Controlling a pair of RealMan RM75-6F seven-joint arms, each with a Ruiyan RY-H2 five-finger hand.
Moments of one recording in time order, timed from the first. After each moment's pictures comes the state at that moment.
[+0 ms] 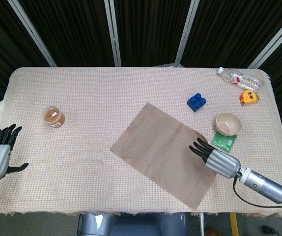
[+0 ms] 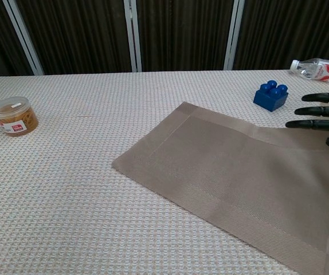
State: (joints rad) left arm -0.22 -1.04 -0.08 -1.86 1.26 1.33 0.26; right arm 0.60 -1.32 -0.17 -0.91 -2.07 1.37 -0.38
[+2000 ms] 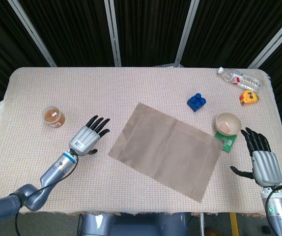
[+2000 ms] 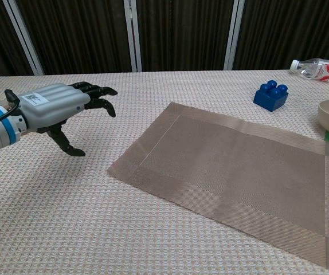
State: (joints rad) left arm -0.67 -1.61 -0.15 -1.23 1.55 0.95 0.24; right arm 0.24 -1.12 0.02 -1.76 -1.36 1.49 -0.01
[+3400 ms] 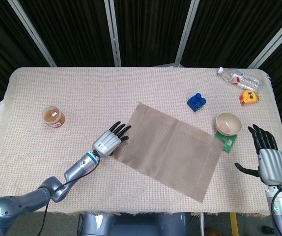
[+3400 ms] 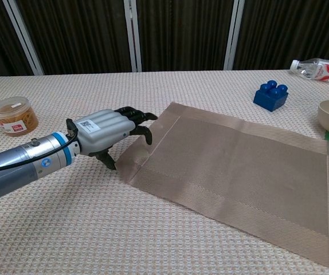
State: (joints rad) left arm -0.82 -1.91 -0.06 -0.80 1.62 0.98 0.02; right arm 0.20 -1.11 0.09 -1.74 -1.38 1.48 0.03
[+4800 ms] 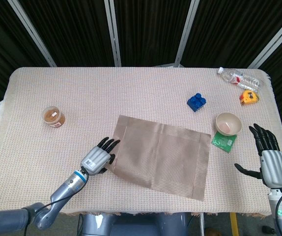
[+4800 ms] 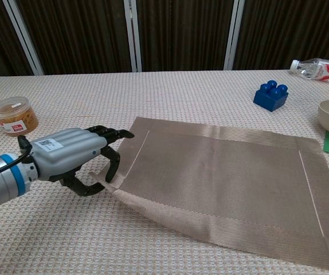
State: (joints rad) left arm -0.64 -1.63 0.00 -1.48 1.38 0.99 0.41; right arm 0.16 -1.08 0.11 -1.78 -1.46 1.51 0.07
